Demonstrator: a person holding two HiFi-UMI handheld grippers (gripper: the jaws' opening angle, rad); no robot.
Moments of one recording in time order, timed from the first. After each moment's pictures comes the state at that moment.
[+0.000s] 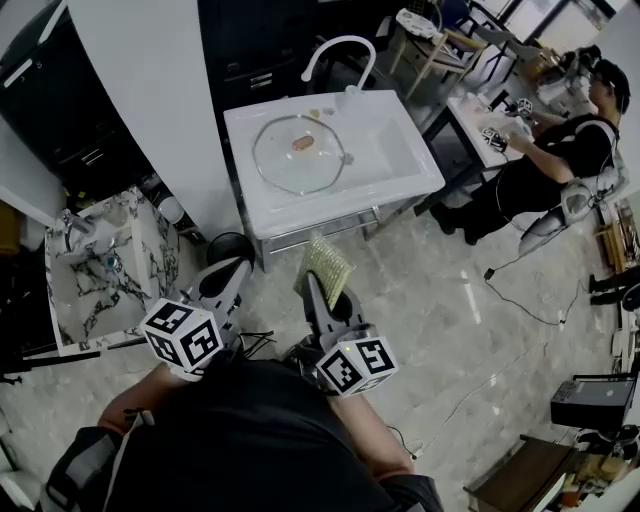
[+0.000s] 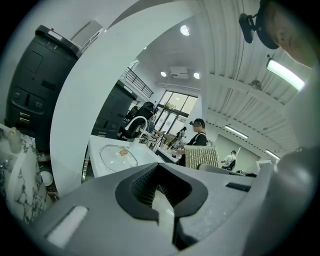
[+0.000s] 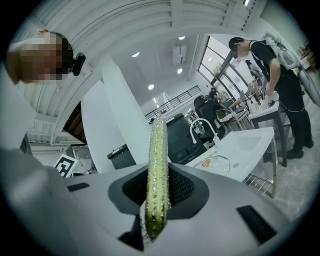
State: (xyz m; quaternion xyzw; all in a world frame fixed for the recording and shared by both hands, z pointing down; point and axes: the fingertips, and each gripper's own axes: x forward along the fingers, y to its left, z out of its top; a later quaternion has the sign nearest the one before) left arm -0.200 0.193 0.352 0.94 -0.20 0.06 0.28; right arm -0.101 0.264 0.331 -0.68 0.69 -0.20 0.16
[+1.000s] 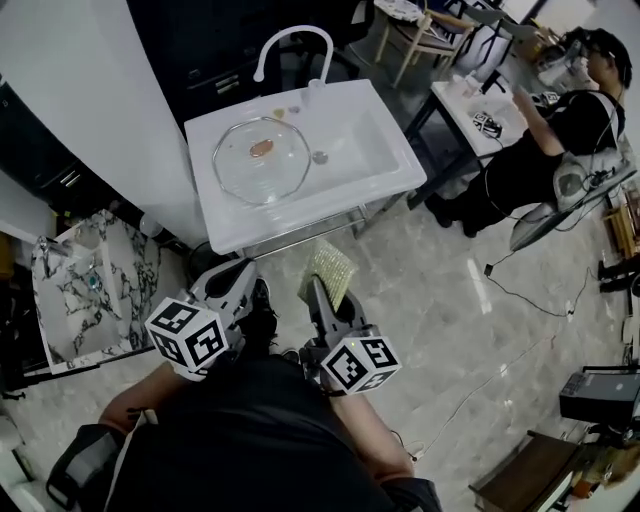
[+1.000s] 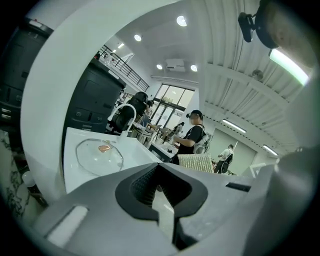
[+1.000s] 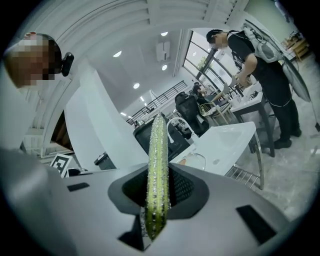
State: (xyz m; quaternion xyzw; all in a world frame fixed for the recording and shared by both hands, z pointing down) left arm -0.052 0.203 0.375 0.94 -0.17 0.09 0.27; right arm 0.042 0.281 0.386 -0.69 0.65 -0.26 0.18
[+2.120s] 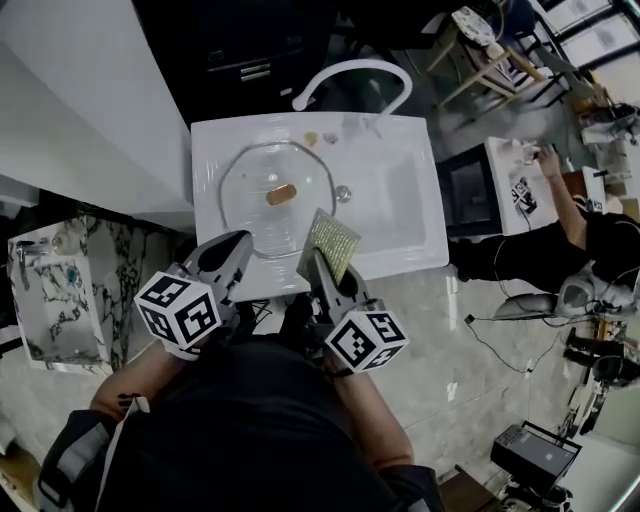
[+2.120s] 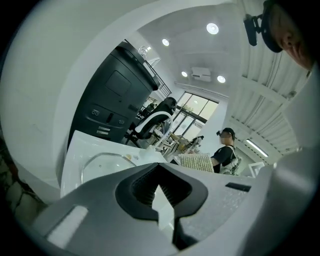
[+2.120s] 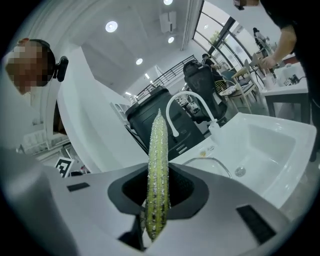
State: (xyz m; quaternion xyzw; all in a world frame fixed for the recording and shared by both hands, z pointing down) left arm 0.014 -0.051 0.411 0.89 -0.26 0.06 0.36; right arm 0.126 0.003 0.407 -0.62 0.70 -0.33 0.09
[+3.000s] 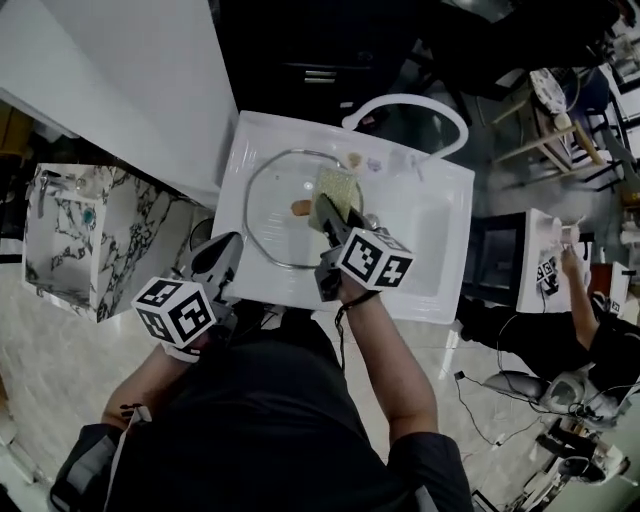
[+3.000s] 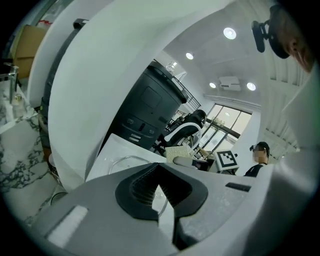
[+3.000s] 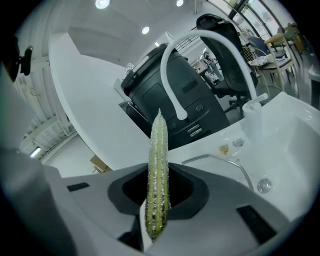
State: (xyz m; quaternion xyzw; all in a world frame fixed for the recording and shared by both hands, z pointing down) left arm -0.023 -0.062 0.434 0.80 -0.45 0.03 0.39; right arm 0.137 -0.142 0.479 -0.48 0.78 -0.41 -0.02
